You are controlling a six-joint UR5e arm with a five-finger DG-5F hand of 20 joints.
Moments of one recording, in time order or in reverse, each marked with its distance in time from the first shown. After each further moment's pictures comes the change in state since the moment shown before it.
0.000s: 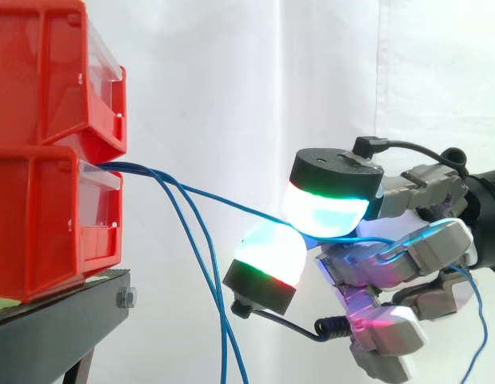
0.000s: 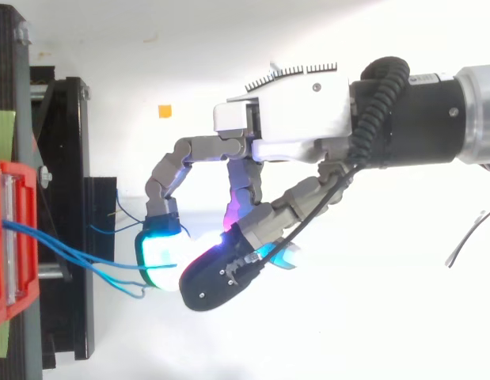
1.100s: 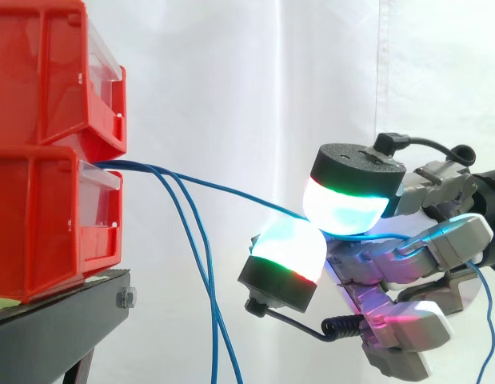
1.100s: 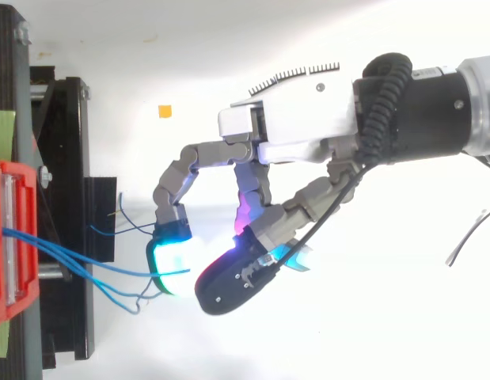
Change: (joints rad) arm -0.020 0.002 -0.001 -0.005 -0.070 -0.007
